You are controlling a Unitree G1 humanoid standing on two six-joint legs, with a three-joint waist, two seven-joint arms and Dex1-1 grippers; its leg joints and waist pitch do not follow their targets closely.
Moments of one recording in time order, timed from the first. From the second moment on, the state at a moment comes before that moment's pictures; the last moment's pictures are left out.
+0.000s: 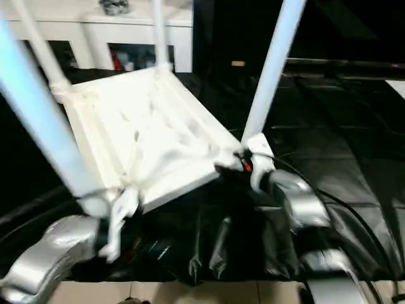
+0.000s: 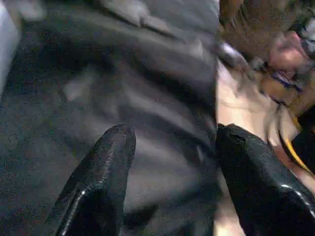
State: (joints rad) left arm -0.05 0.45 -0.25 -0.10 -0.28 0.42 -1.14; right arm -0.58 -0.30 0.02 0.69 0.15 0.19 0.64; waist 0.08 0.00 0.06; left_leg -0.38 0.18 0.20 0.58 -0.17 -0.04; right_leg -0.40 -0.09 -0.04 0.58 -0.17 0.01
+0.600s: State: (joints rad) left arm 0.19 0.77 0.09 -0.18 -0.42 0.41 -1.30; right arm -0.58 -0.32 -0.03 0.80 0.16 0.04 0.61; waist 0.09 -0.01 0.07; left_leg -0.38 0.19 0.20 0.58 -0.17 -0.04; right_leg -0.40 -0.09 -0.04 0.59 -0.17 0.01
